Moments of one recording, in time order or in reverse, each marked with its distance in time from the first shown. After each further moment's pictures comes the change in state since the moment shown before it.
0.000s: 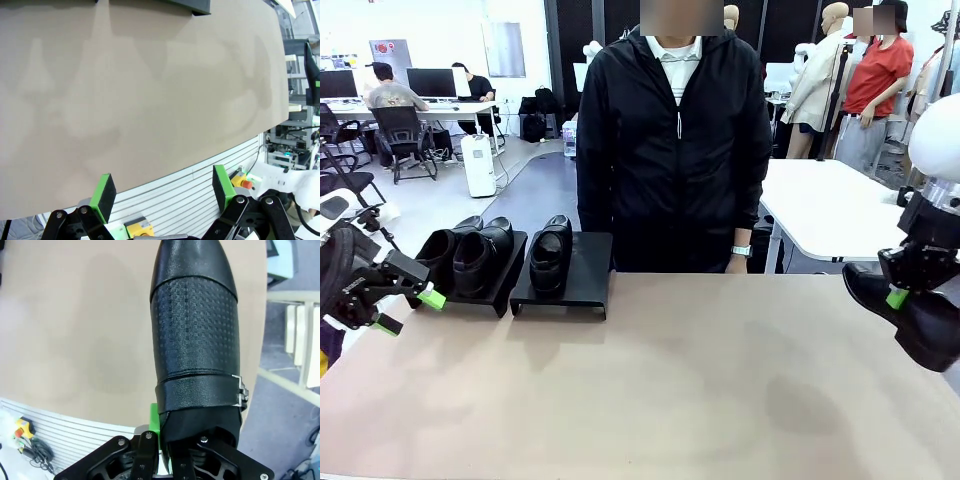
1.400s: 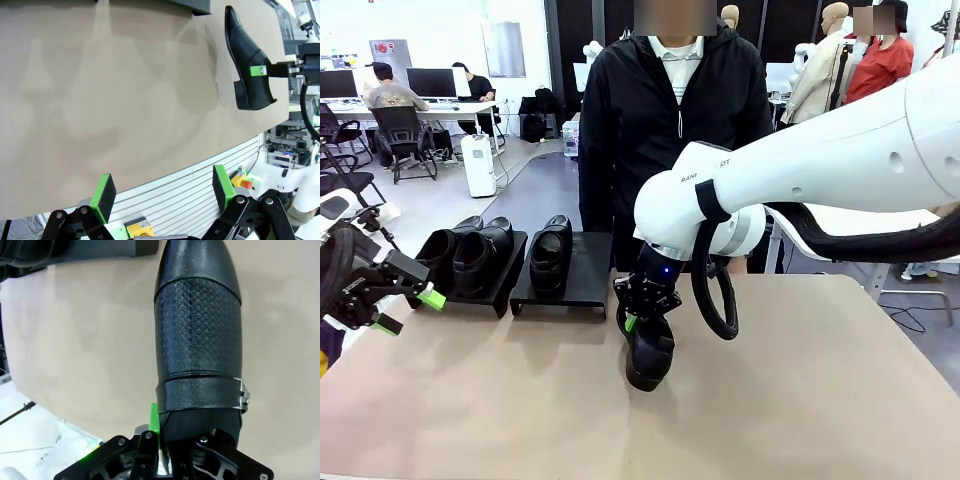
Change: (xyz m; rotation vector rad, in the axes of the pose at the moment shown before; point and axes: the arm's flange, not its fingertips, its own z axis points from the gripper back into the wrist) left arm 0.000 0.000 0.000 0.000 0.000 0.000; right arm 0.030 0.385 -0.149 0.219 0.036 0.066
